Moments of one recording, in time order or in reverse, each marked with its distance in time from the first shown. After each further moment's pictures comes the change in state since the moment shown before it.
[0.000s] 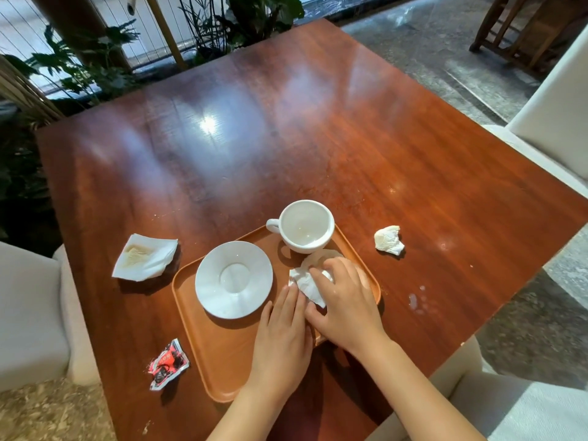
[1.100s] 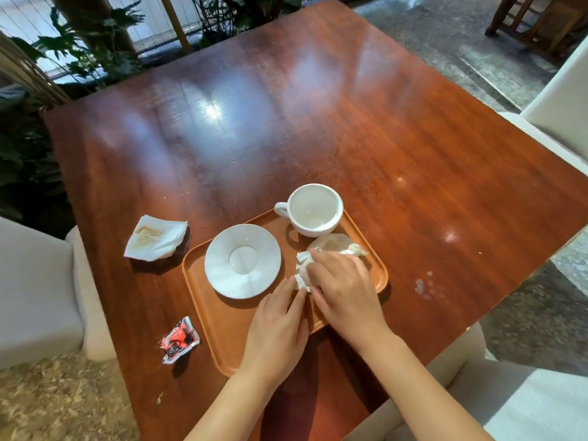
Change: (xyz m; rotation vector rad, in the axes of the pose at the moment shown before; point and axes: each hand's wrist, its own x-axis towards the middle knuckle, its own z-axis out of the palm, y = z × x) left_hand -0.017 -0.016 -0.013 -0.109 0.019 0.044; right_hand -0.009 -0.018 -0.008 0.077 0.074 -0.168
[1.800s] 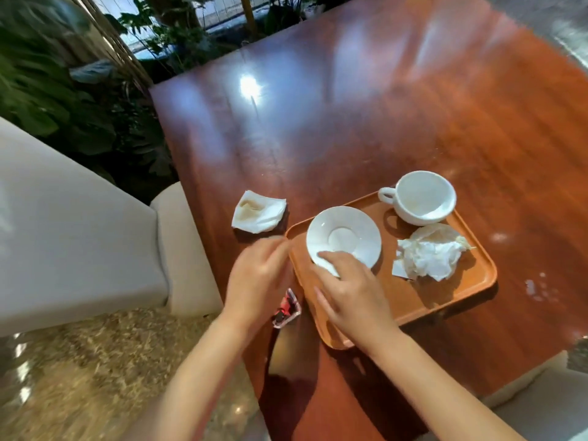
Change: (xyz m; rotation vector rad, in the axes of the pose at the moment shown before) left_hand -0.021 -0.142 -0.113 0.056 0.265 0.006; right_hand 0.028 -0.131 0.048 0.059 0.004 -0.161
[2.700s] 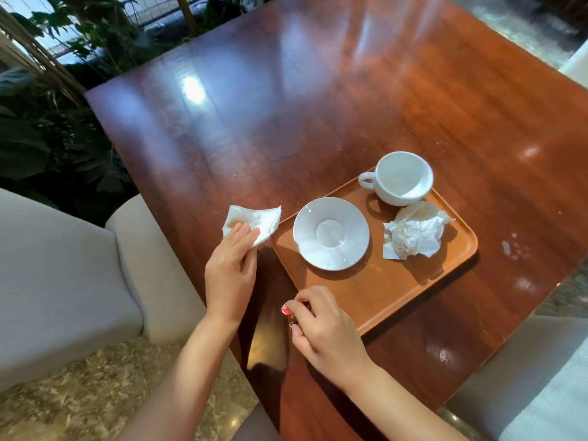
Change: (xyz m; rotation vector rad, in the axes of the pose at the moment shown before) left_hand 0.007 -0.042 0.025 -0.322 0.127 -0.249; right_hand -0.037 -0.052 0.042 0.144 -0.048 0.168
